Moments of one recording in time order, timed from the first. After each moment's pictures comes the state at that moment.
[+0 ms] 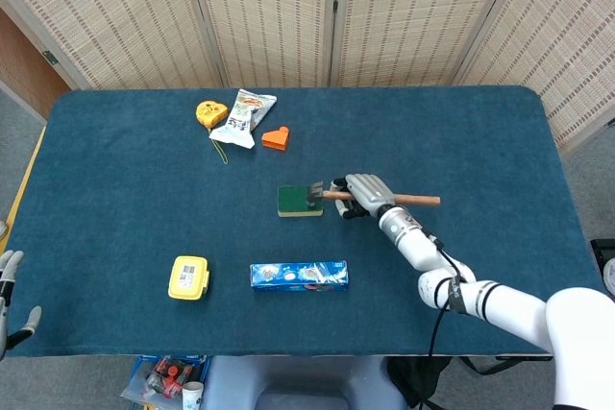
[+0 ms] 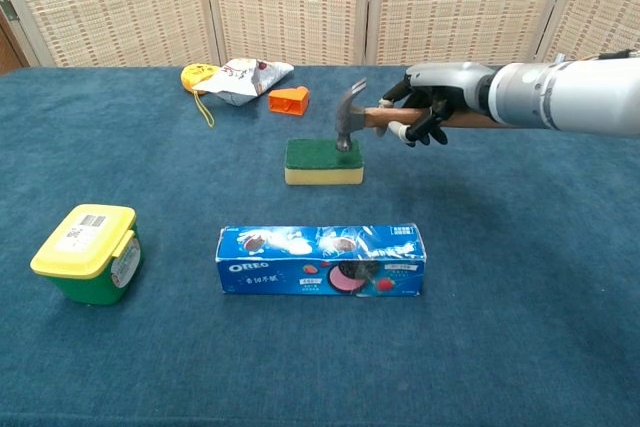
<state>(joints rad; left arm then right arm) 0.02 -1.14 -0.05 -1.58 1.41 1.55 0.10 0.96 -1.59 0.27 -1.15 -0.99 0.52 0.14</state>
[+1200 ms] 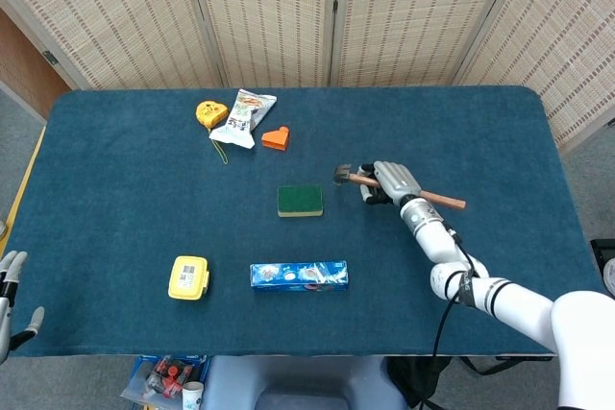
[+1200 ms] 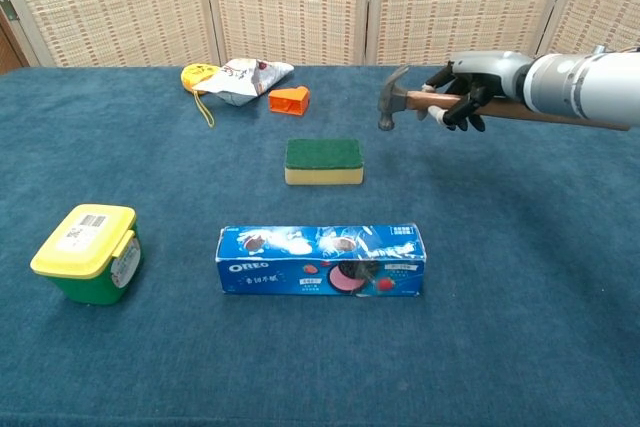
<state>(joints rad) 0.02 -1.14 -0.05 -1.60 1.43 1.55 0.13 0.92 -1.58 0.27 -1.06 -0.92 0.54 0.14</state>
